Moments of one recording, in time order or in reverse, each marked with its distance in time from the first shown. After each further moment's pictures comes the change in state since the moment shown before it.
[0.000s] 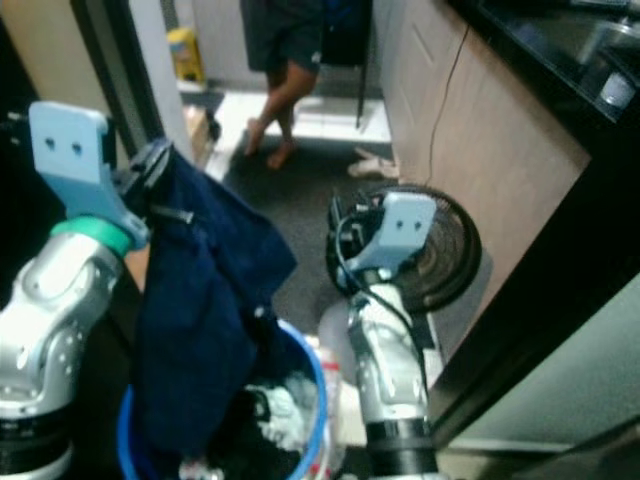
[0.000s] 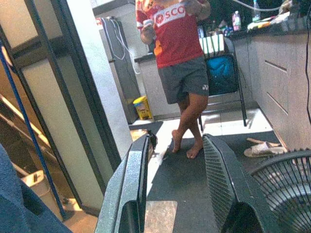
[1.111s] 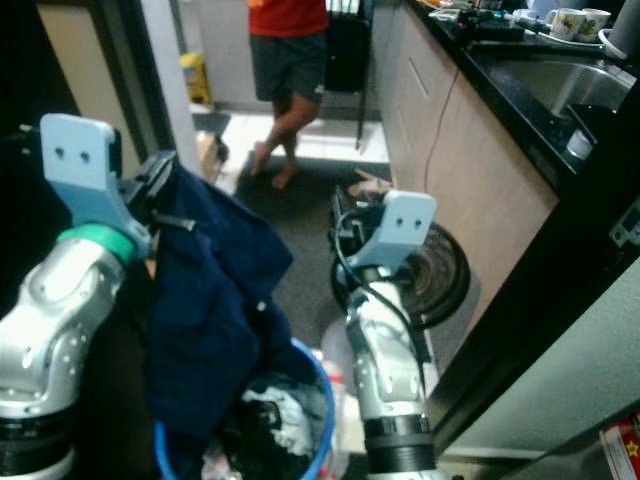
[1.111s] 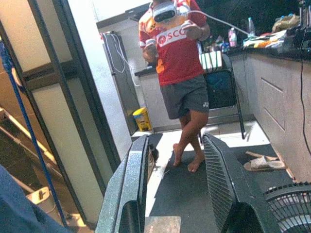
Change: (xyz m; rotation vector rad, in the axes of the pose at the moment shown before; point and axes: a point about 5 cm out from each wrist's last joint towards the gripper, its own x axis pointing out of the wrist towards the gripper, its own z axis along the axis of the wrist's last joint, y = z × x) left arm 0.000 0.002 -0.014 -0.019 0.059 0.008; right arm 0.004 0.000 0.004 -0.014 -0.014 -0.032
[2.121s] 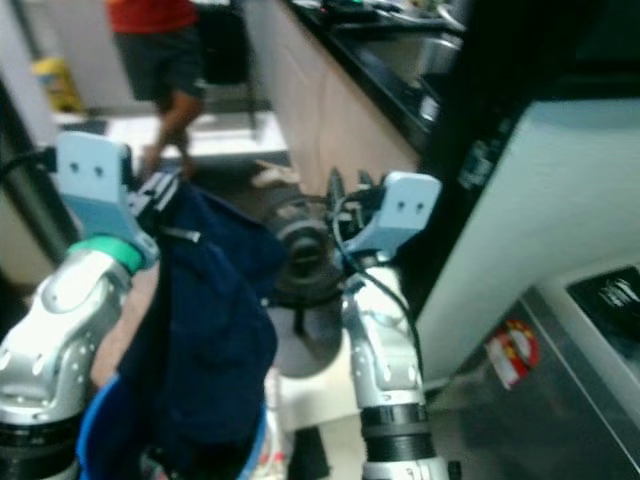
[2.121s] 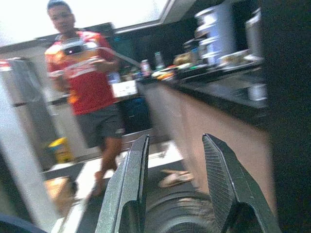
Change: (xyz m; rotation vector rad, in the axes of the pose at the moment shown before) left arm -0.002 -0.011 -0.014 -0.020 0.050 -0.032; right arm 0.008 0.000 0.014 0.026 -0.047 -0.010
